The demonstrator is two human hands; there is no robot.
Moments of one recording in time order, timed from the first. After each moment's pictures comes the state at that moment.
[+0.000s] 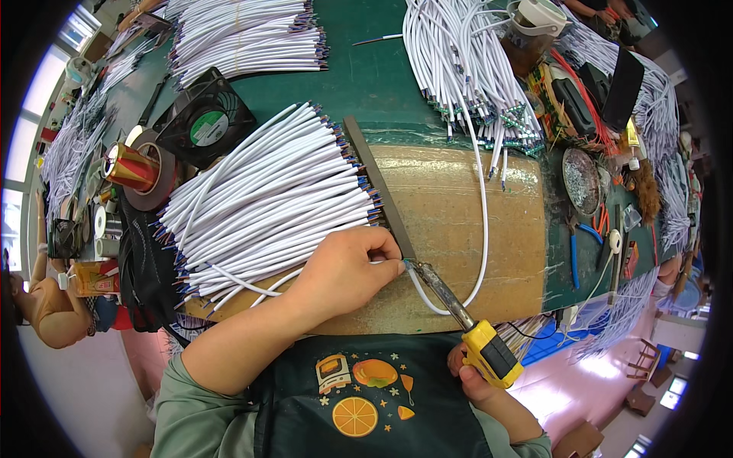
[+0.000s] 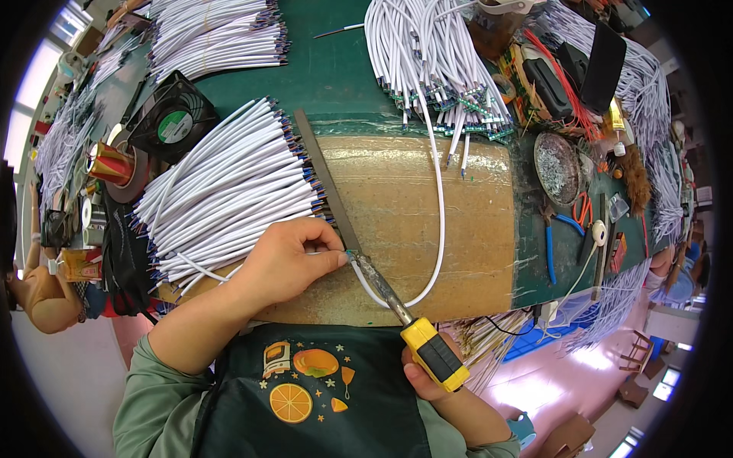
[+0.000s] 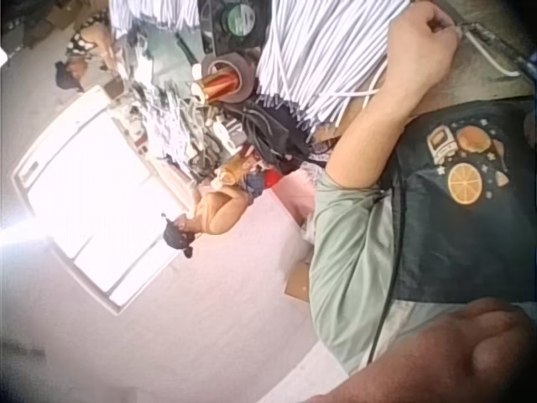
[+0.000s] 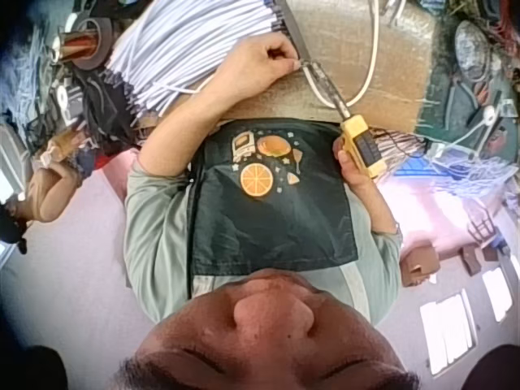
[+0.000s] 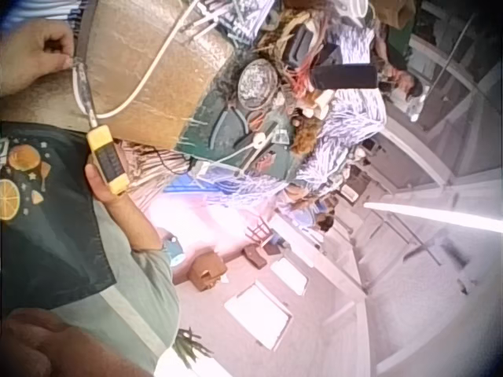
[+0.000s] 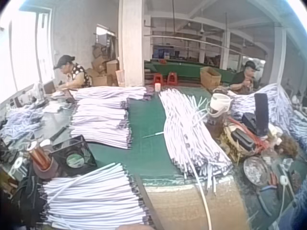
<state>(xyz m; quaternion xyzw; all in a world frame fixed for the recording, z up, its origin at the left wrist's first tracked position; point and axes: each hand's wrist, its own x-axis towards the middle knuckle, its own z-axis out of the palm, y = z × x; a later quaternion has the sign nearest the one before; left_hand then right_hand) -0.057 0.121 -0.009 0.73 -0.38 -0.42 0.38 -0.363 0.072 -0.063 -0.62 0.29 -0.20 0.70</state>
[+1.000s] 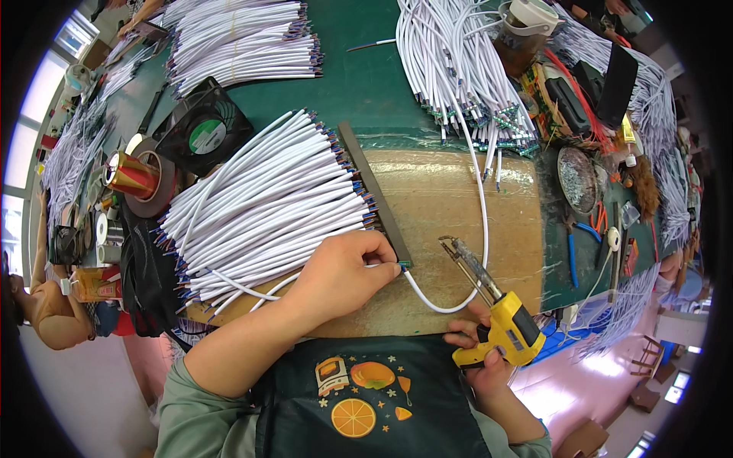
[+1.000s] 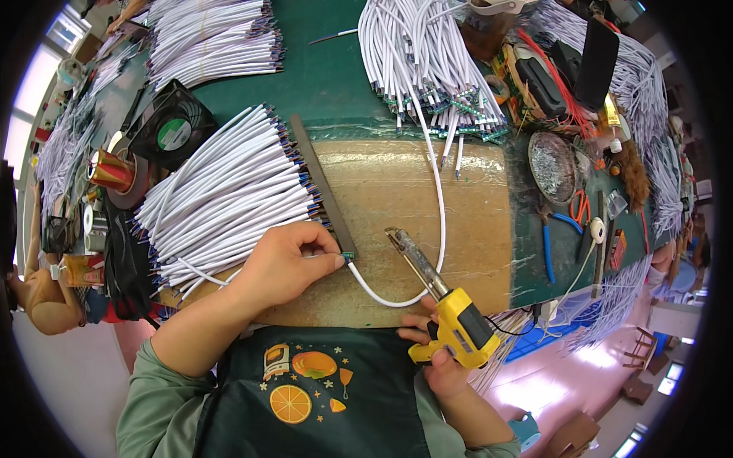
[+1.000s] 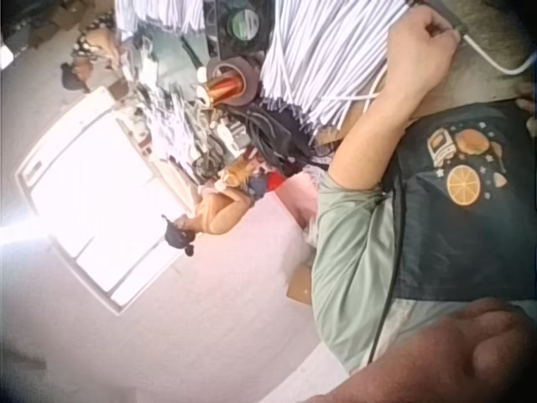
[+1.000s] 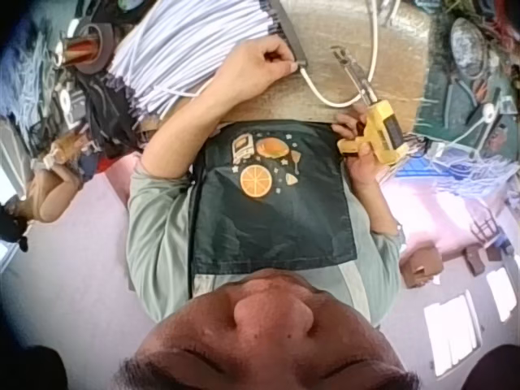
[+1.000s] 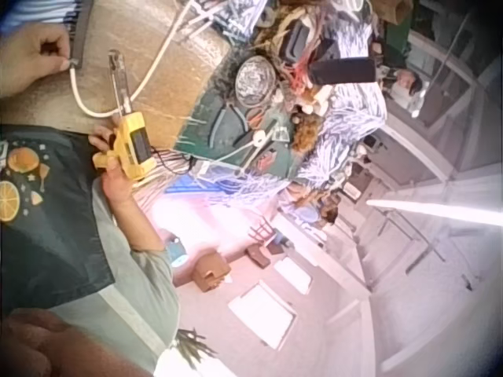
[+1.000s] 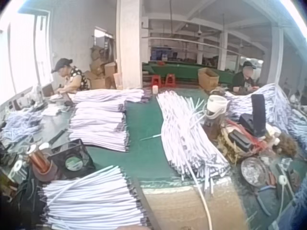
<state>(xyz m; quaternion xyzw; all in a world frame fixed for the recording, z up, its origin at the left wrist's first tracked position) -0.059 0.120 -0.009 0.73 -0.38 -0.41 0.39 -0.341 0.064 -0.051 -0.42 0.30 -0.32 0.79</state>
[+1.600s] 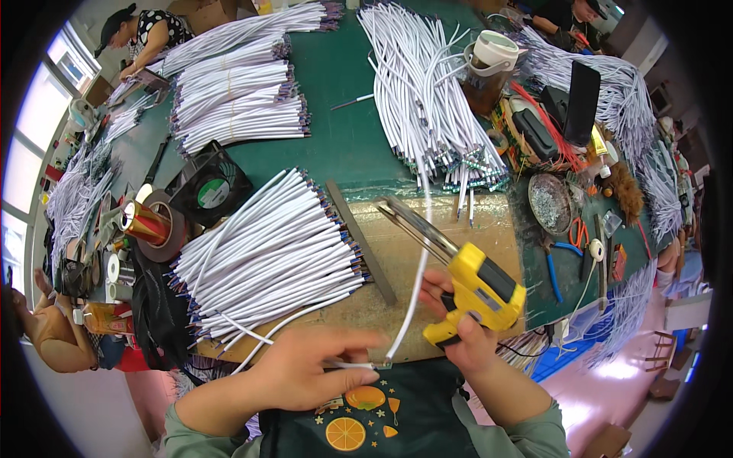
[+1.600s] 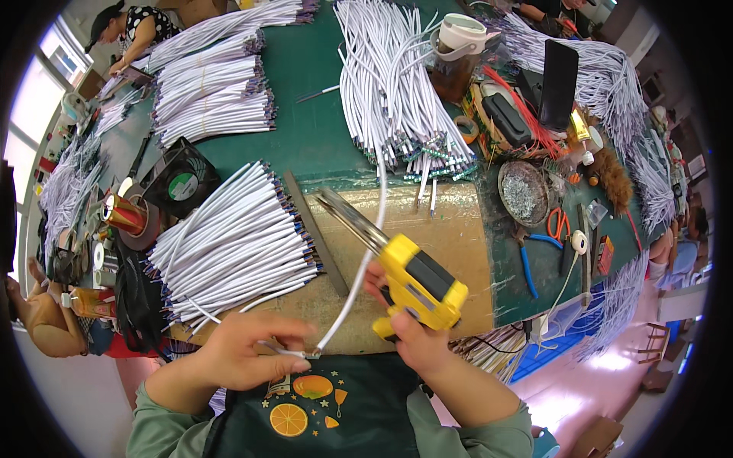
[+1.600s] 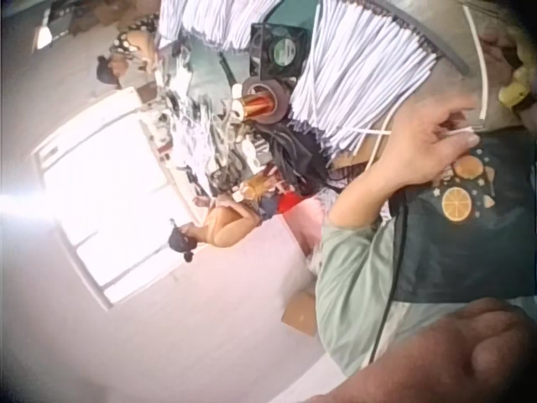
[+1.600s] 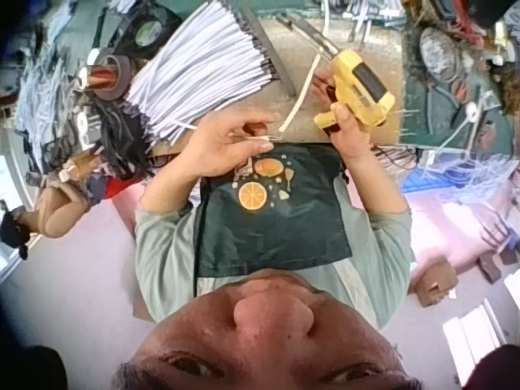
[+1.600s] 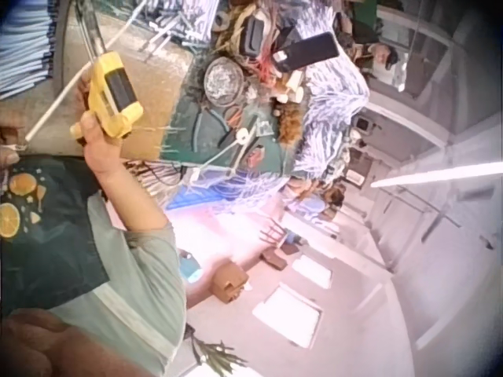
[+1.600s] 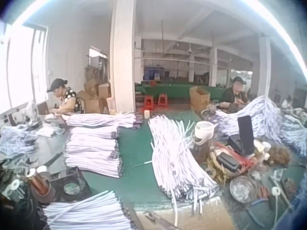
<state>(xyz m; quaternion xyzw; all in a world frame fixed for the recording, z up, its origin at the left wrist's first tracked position) -0.062 0.173 0.066 0.64 -0.48 -0.44 0.41 -0.250 0.010 -0.021 -0.47 0.13 -0.33 0.81</state>
